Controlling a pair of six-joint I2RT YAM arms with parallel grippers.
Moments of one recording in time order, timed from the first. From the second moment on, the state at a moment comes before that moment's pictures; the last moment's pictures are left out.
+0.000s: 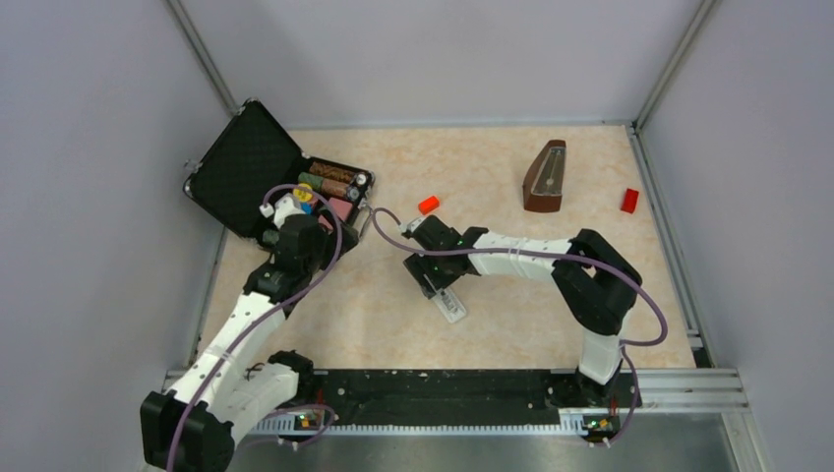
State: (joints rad) left arm -0.31 0.93 0.67 -0.36 -0.18 -0.81; right arm 0.92 1.84 1.20 -0.44 0.04 0.22
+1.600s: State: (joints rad) left arm -0.29 0.97 0.60 -0.34 -0.09 -0.82; right arm 0.87 1.61 1.22 -0.82 0.19 0.90
